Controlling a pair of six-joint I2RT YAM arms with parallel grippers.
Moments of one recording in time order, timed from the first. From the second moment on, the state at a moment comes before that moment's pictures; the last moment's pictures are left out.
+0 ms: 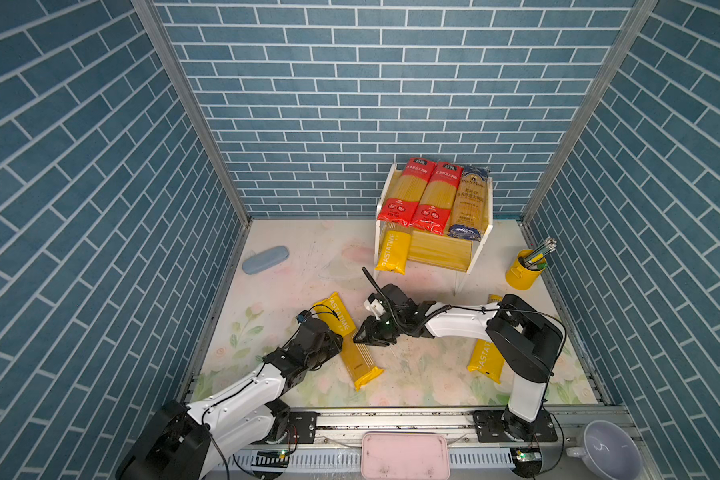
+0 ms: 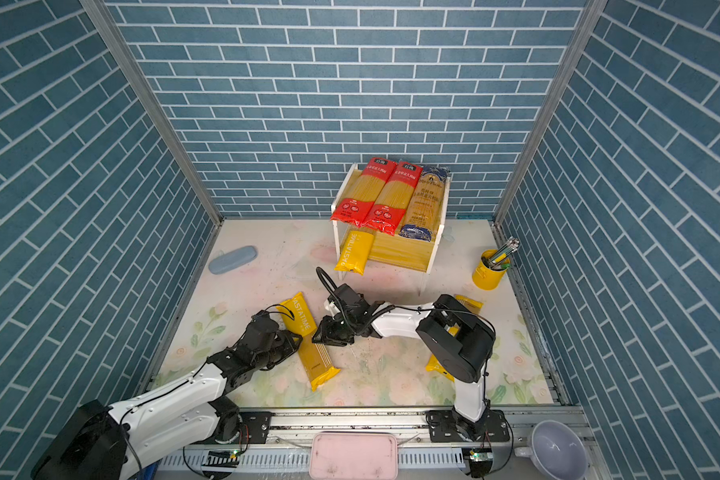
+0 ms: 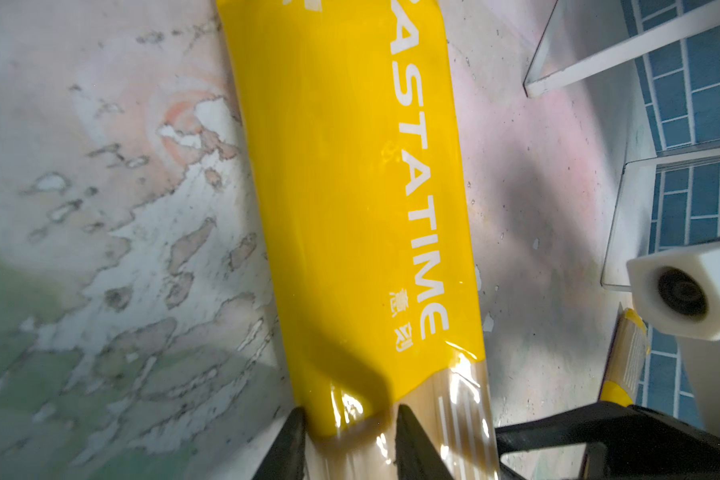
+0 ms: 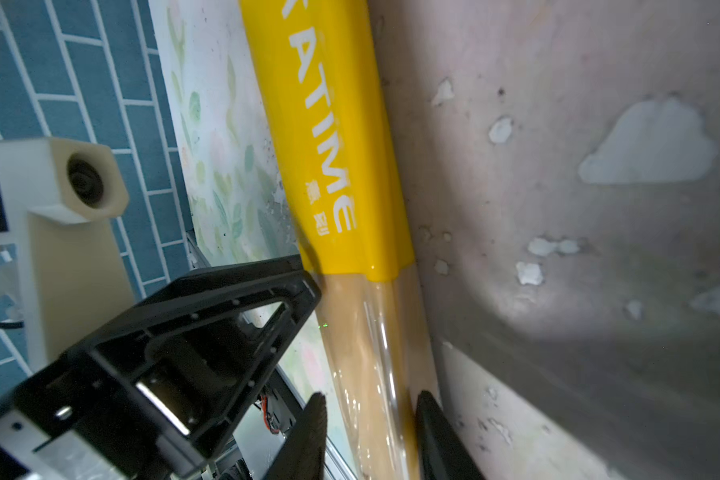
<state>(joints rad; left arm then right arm) -0.58 0.96 0.24 -0.08 0.02 -1.07 0.98 1.86 1.04 -0.05 -0.54 0.95</state>
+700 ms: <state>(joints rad) -0.65 1.02 0.23 -0.01 -0.04 -1.08 0.98 1.93 1.01 0.03 -0.58 1.03</state>
